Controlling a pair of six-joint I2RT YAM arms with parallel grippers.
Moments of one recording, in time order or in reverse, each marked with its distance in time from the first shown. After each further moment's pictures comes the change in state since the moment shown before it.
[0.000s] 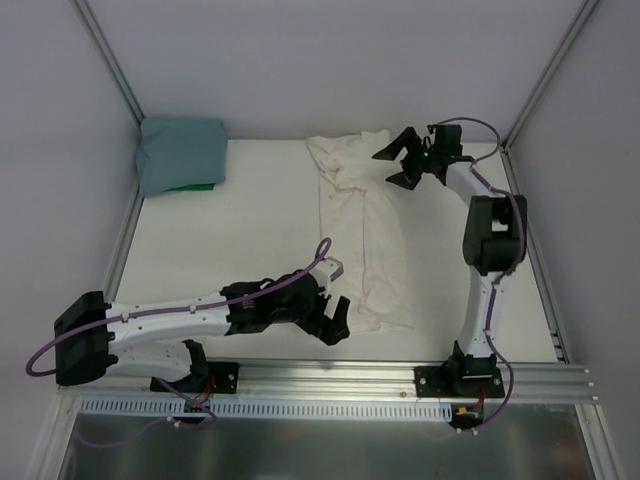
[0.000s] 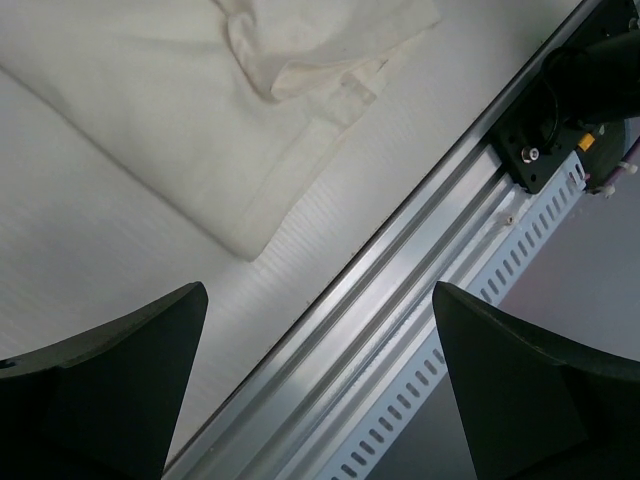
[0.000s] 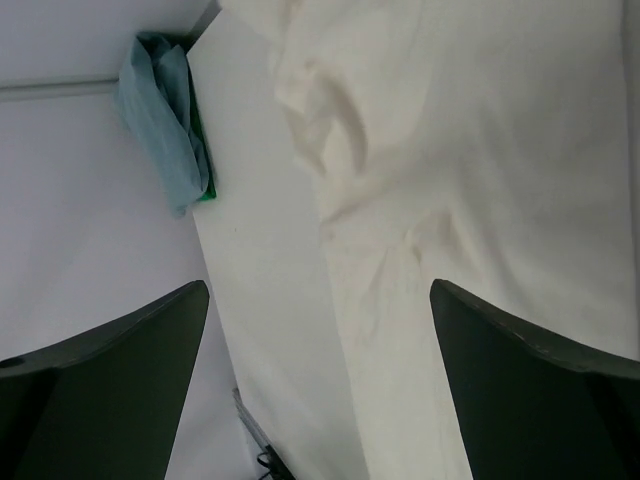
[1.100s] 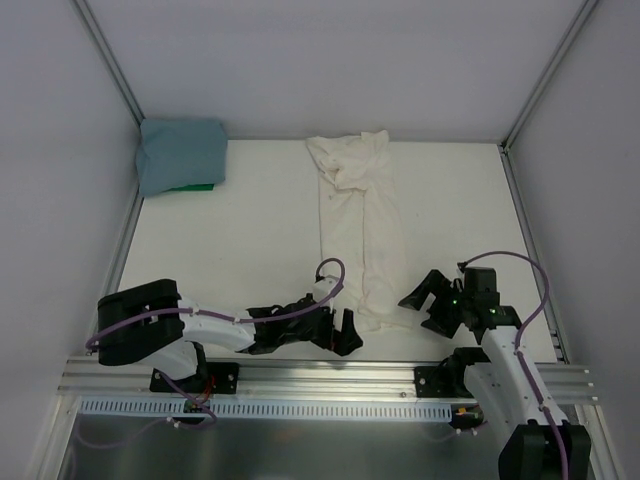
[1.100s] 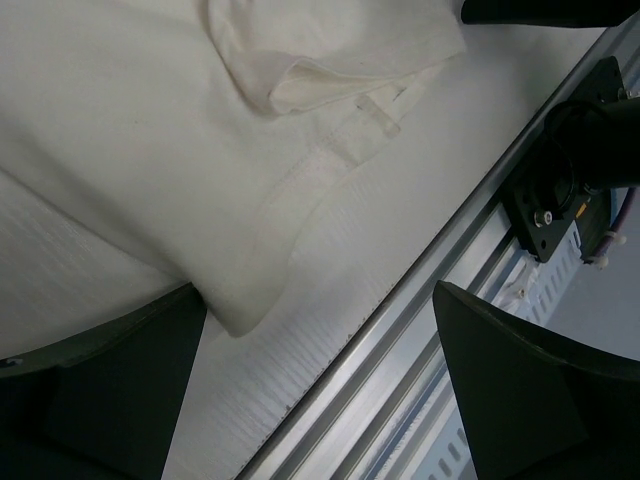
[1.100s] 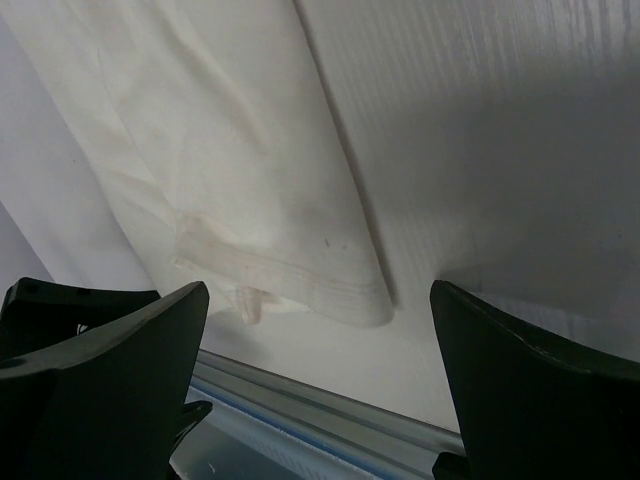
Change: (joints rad) left arm -0.065 0.257 -0.305 0.706 -0.079 -0.200; right arm -0.045 -1.566 -1.466 -0.463 0.234 -0.238
